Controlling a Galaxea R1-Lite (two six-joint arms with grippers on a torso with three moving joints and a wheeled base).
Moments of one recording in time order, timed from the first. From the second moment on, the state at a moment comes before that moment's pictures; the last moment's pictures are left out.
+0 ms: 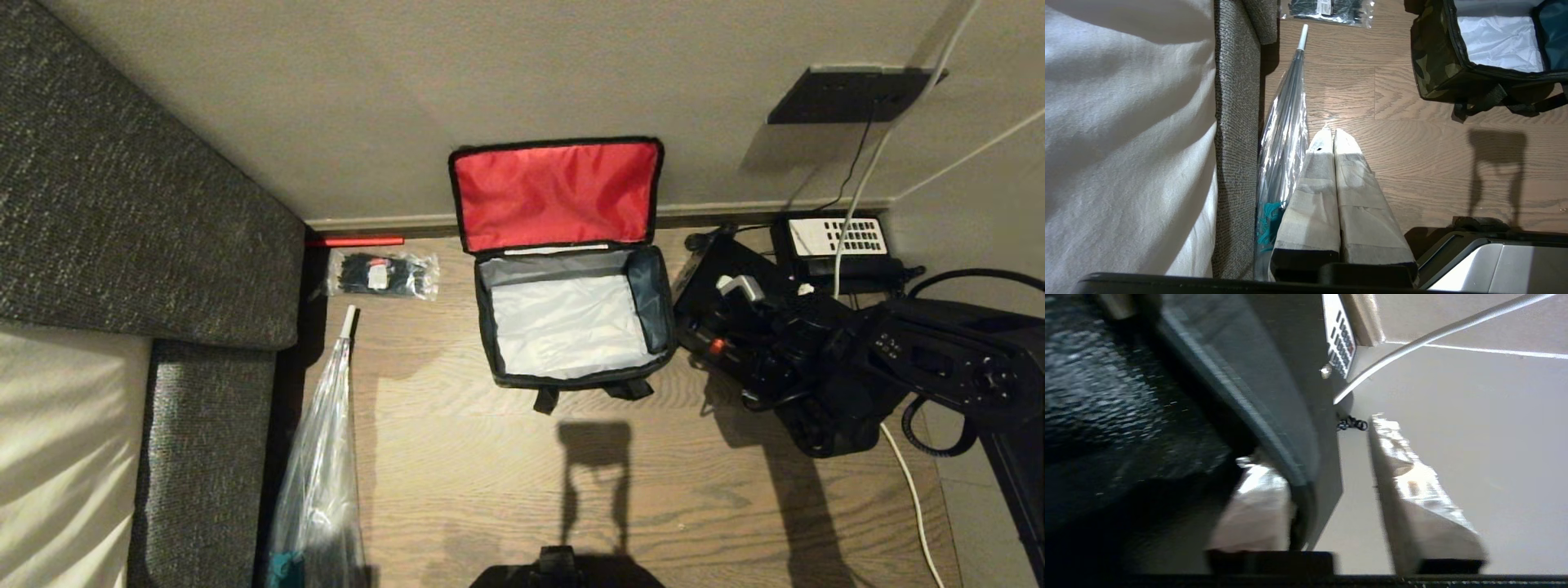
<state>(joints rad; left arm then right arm) 0.00 0.00 0.00 0.00 0.01 0.00 0.11 2.48 -1.08 -1.52 -0.71 -1.09</state>
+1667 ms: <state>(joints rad) 0.00 0.00 0.00 0.00 0.01 0.00 0.26 1.78 -0.98 -1.12 -0.59 -1.28</state>
